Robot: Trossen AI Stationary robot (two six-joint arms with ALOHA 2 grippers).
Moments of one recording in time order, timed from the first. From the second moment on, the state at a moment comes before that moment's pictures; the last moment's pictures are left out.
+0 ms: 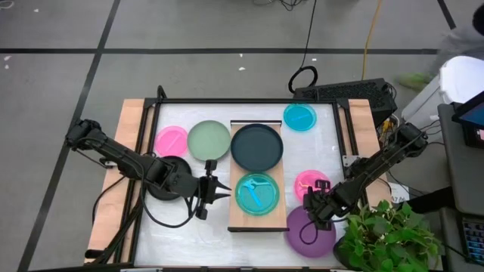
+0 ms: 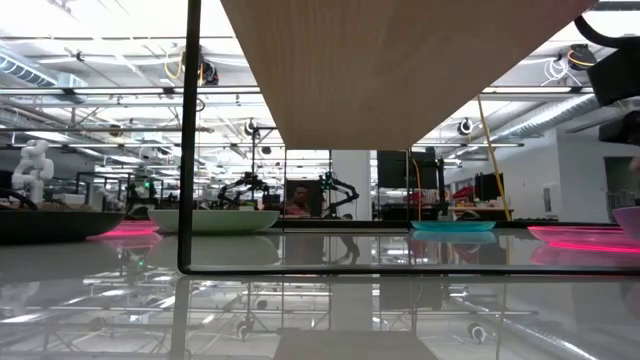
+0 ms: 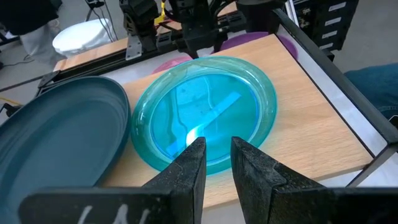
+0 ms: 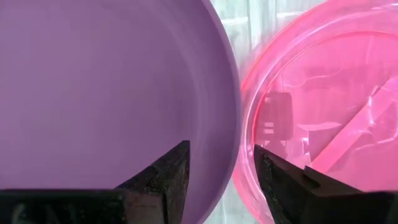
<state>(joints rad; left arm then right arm) -0.43 1.35 1.04 -0.21 -0.31 0.09 0.70 1.38 0.72 -0.79 0.05 0.83</state>
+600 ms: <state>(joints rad) -0.43 1.35 1.04 -0.21 -0.31 0.09 0.70 1.38 0.64 -0.70 0.02 0.85</state>
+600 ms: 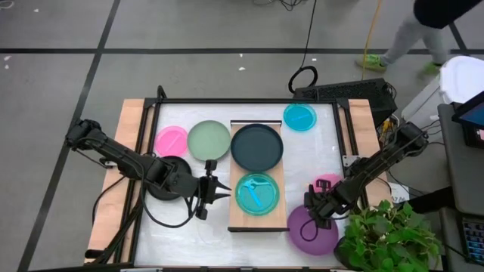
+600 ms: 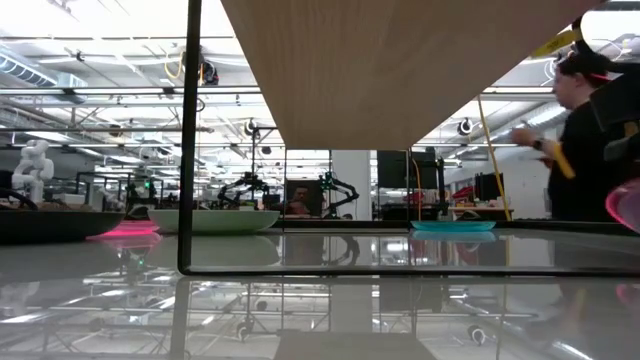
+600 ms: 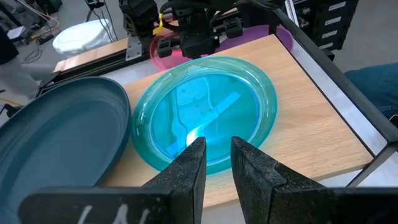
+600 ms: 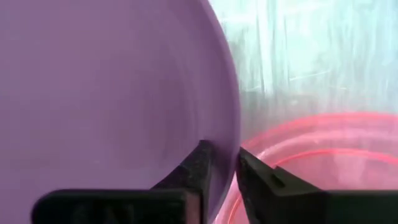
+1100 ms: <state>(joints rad) -0.41 1.35 1.04 -0.20 -0.31 0.08 0.70 1.24 0.63 -0.70 0.04 0.88</state>
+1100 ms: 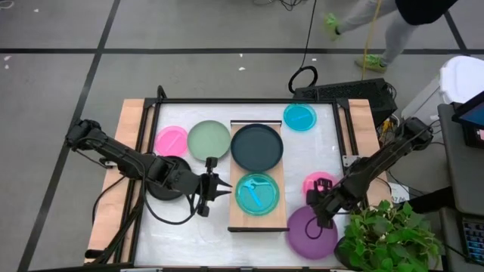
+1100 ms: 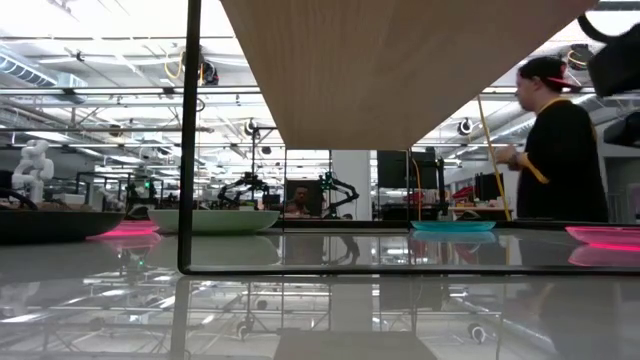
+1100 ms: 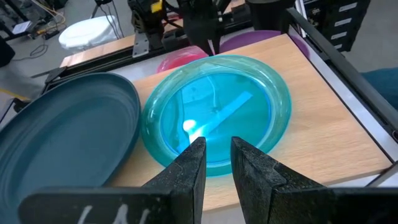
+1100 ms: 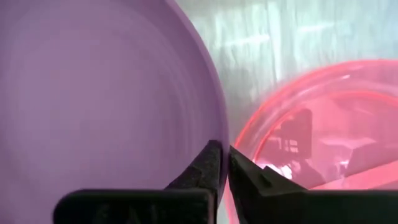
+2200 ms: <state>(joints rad) -0.41 1.35 1.04 -0.20 -0.31 0.08 0.69 1.03 1.12 -1.30 0.32 1.03</state>
